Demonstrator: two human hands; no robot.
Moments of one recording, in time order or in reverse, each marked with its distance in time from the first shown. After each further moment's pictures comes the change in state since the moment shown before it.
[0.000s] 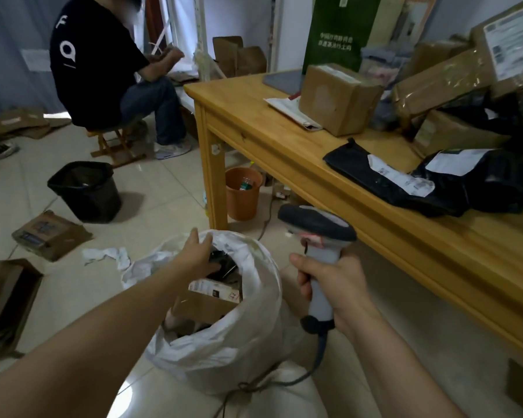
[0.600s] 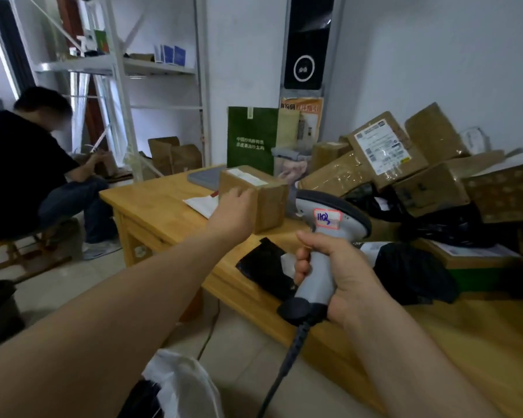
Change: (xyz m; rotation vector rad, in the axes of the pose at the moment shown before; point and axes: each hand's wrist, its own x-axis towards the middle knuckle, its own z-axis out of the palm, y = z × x) left_hand 0.104 0.275 -0.185 -0.027 0.490 0.529; right_hand 0.080 -0.153 -0.089 0.543 -0.009 -0.054
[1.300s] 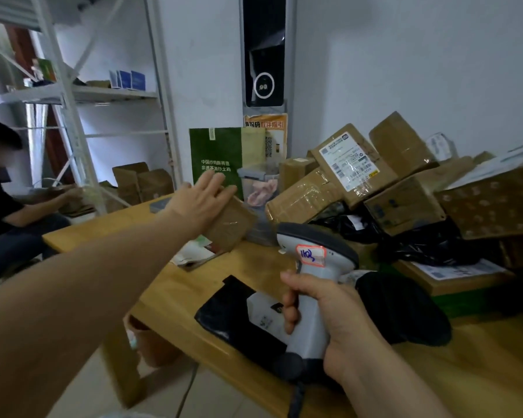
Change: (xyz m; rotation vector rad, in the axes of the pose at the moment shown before) left_hand 0.080 0.009 -0.032 0.845 -0.024 0.307; right_hand 0.031 -0.015 -0.037 -0.038 0.060 -0.081
